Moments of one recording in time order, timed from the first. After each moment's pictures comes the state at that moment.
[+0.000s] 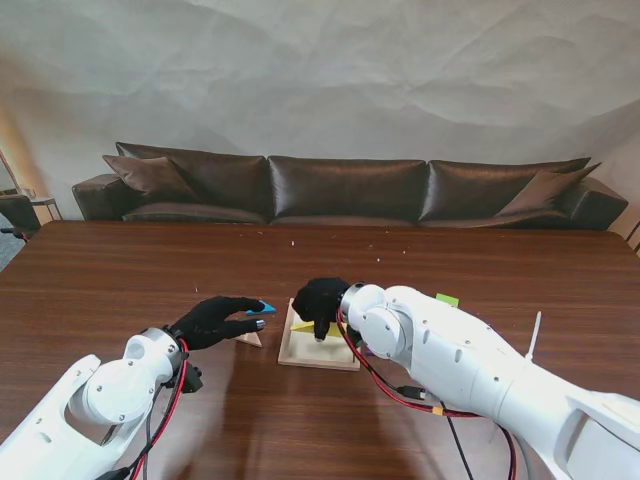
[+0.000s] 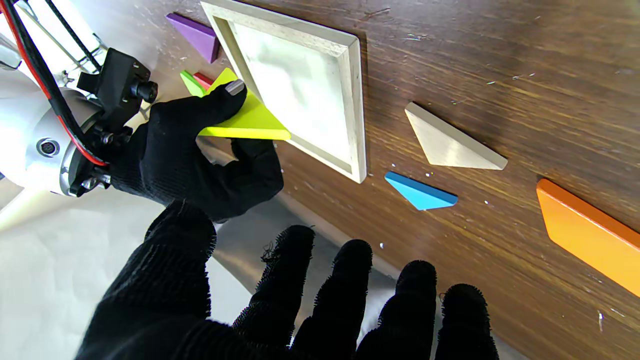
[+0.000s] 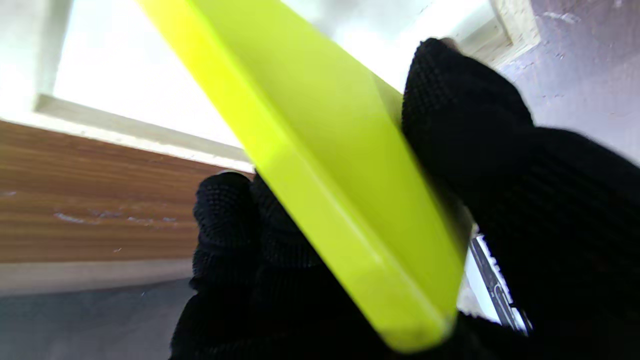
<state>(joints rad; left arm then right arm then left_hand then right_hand) 1.60 -1.06 -1.31 -1.67 0.43 -0.03 -0.24 -0.79 -1.24 0.37 -1.03 -0.49 -0.07 0.08 0.75 -0.17 0.22 -0.07 0.60 0.19 0.13 0.29 0.60 0.29 0.07 0.26 0.32 0.33 0.09 0.32 0.05 0.30 0.21 0.62 0.61 -1.22 1.29 -0.45 0.93 -0.10 1.35 0.81 1.26 -0.04 0.74 0.48 1.28 -0.03 1.10 0.69 0.76 0.02 1.42 0.75</state>
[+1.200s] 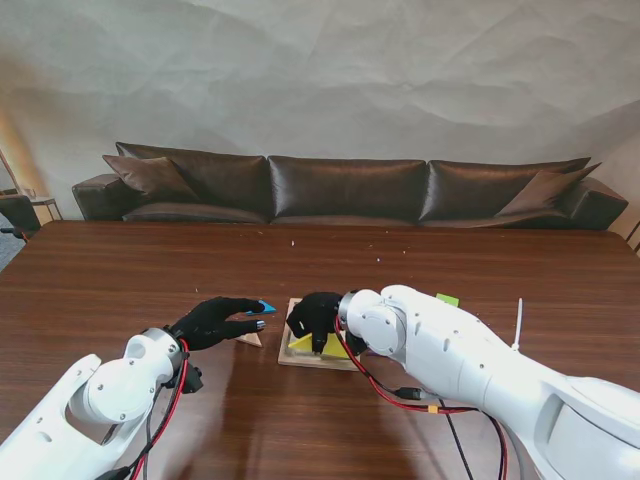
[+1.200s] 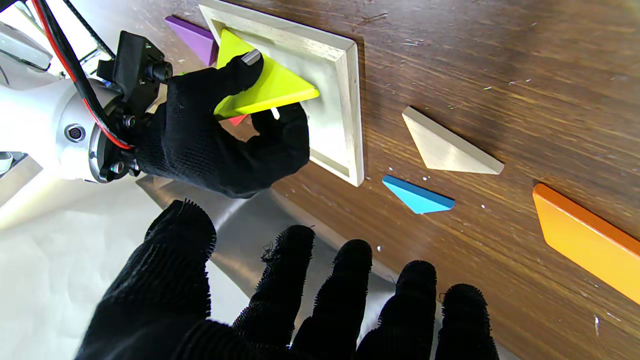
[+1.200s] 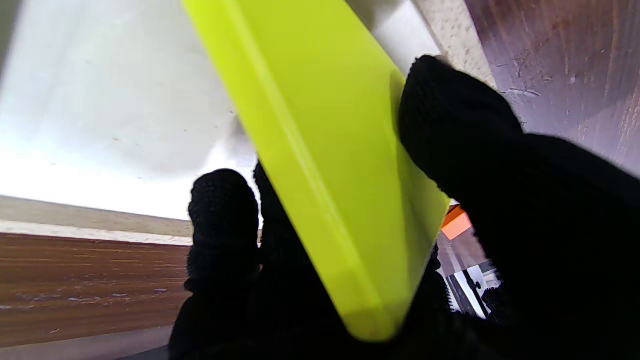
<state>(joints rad) 1.59 -1.06 -1.31 -1.67 0.43 -0.02 -0.25 -0.73 -1.30 0.29 -0.87 -0.40 -0.23 0.14 0.75 -0.17 0.22 -0.07 0.60 0.19 0.13 0.29 0.60 0.29 0.07 0.26 0.32 0.33 0.09 0.32 0.05 0.30 0.21 0.62 0.61 -1.16 1.29 -0.42 0.83 -0.10 1.16 0.50 1.18 -0.01 0.70 0.44 1.28 -0.03 1.03 0.65 0.75 0.07 1.39 0.75</state>
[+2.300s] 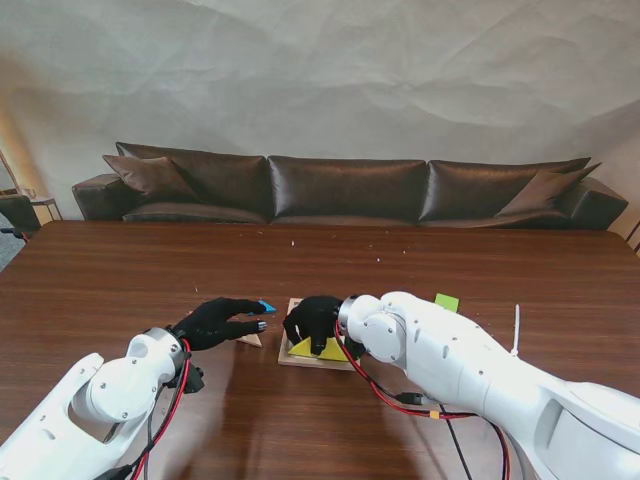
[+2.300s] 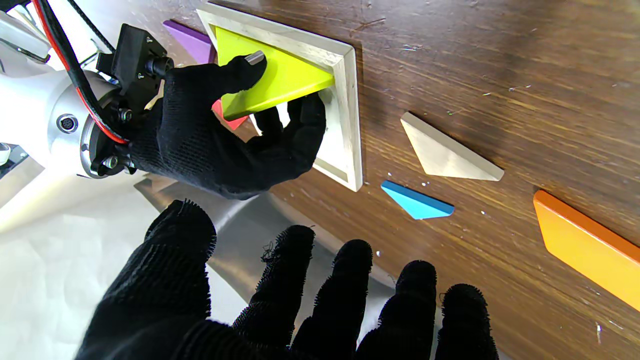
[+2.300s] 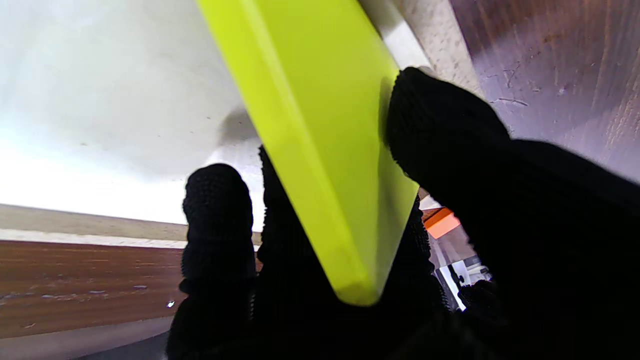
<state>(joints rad) 1.58 -1.06 -1.29 -1.65 0.42 -0.02 -0.26 -0.75 -1.30 0.29 -0.86 -0.43 -0.27 0.09 0.75 -0.17 0.22 -0.07 0.60 0.19 0.13 0.29 0.60 0.29 0.07 0.26 0.32 0.33 0.09 0.32 0.05 0.30 0.21 0.62 0.63 -1.17 1.35 -0.40 0.75 -0.04 0.84 0.49 1.05 0.00 0.72 0.37 1.28 -0.02 0.85 0.58 0.75 0.12 1.34 0.77</state>
